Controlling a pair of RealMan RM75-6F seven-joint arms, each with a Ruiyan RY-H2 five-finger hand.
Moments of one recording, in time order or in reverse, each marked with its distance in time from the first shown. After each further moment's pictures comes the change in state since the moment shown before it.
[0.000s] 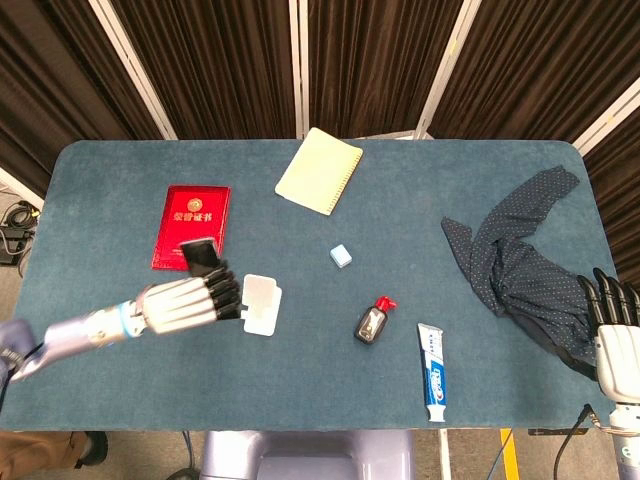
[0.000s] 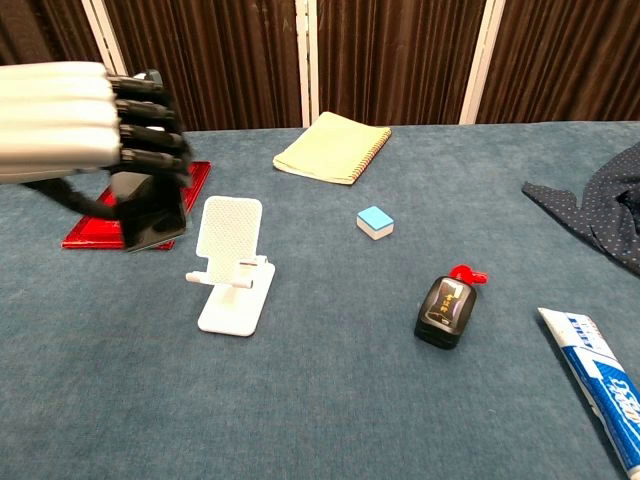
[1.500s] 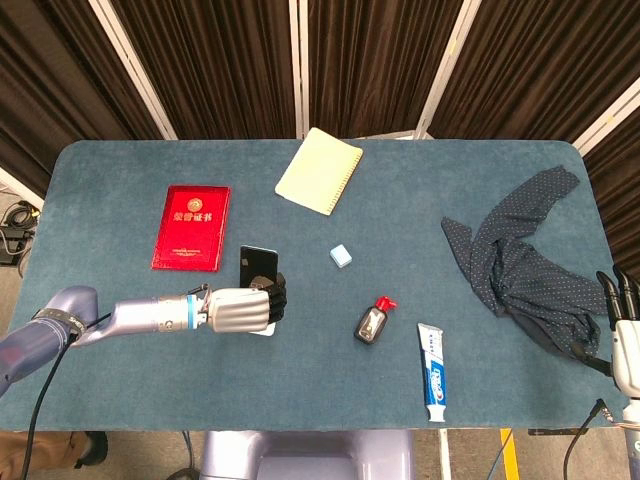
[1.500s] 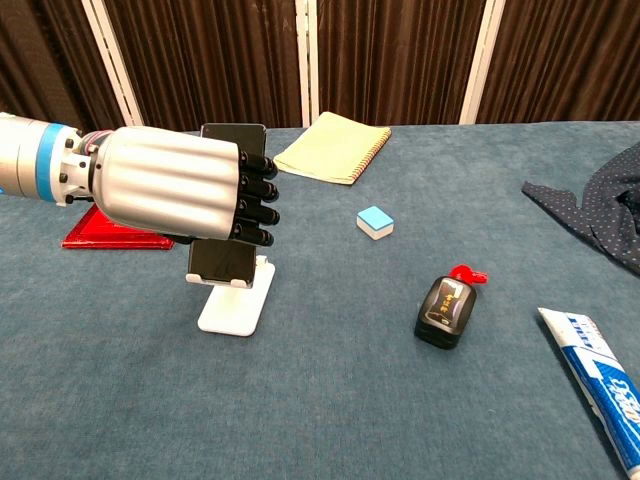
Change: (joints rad) left arm -0.236 -0.066 0.091 -0.056 0.024 -0.261 0.158; right arm 0.002 0.014 0.023 0.022 0.059 -0.029 0.044
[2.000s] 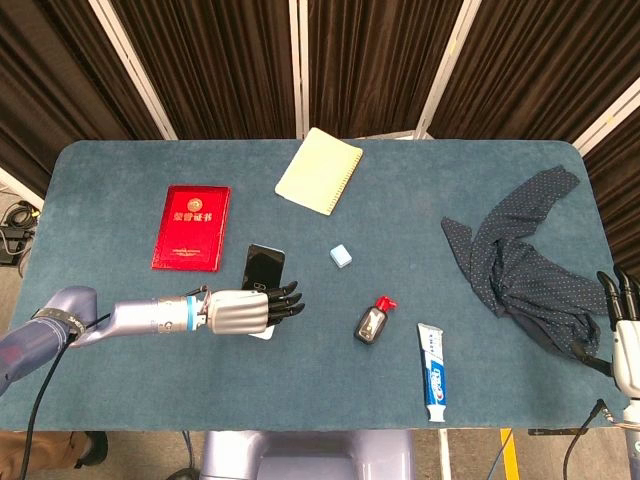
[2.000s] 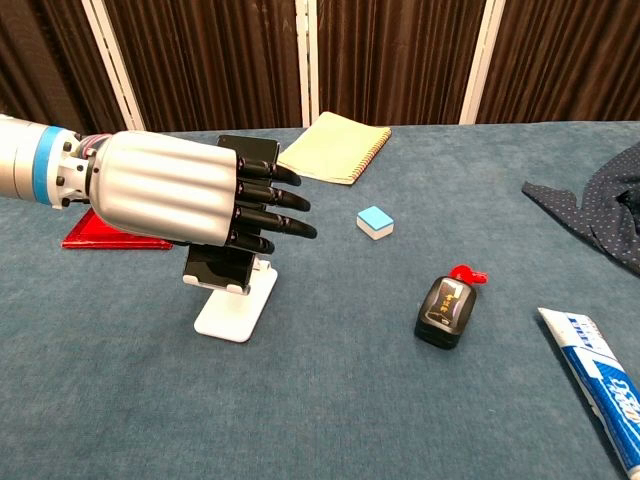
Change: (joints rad) left arm -0.015 0.014 0.025 -0.025 -0.007 -0.015 0.001; right arm -0.002 0.003 0.000 -0.005 0.000 0.003 0.001
